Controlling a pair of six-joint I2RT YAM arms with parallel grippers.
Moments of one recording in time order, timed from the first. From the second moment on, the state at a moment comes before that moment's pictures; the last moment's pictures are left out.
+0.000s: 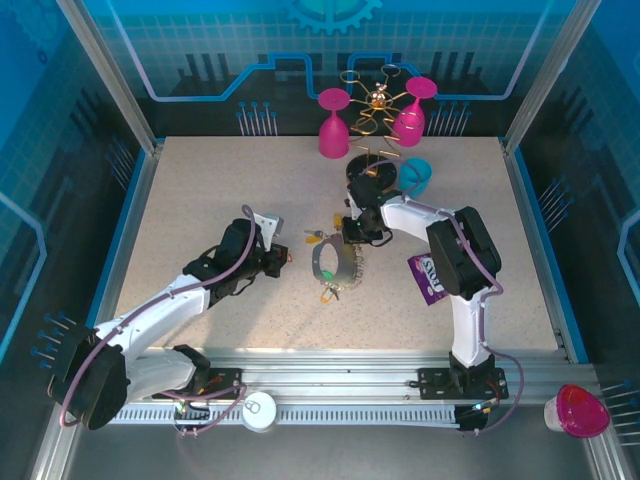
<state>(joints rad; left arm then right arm) -0.49 1.14 0.66 -0.20 0.09 -0.31 0.48 2.05 1.40 -0.57 -0.15 0.35</state>
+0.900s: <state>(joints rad) -0.49 1.27 0.56 -0.33 0.06 -0.76 0.50 1.62 1.00 -0.37 -0.29 0.12</state>
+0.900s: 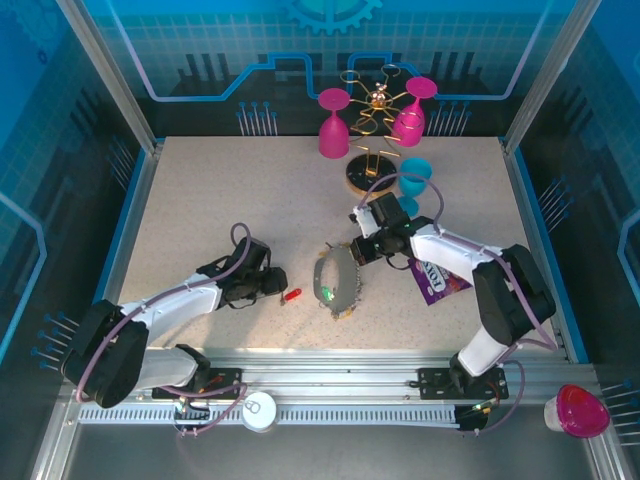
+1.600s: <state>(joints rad) -0.46 1.24 0.92 -0.34 0.27 0.06 0.50 1.50 0.97 -0.19 -0.52 -0.13</state>
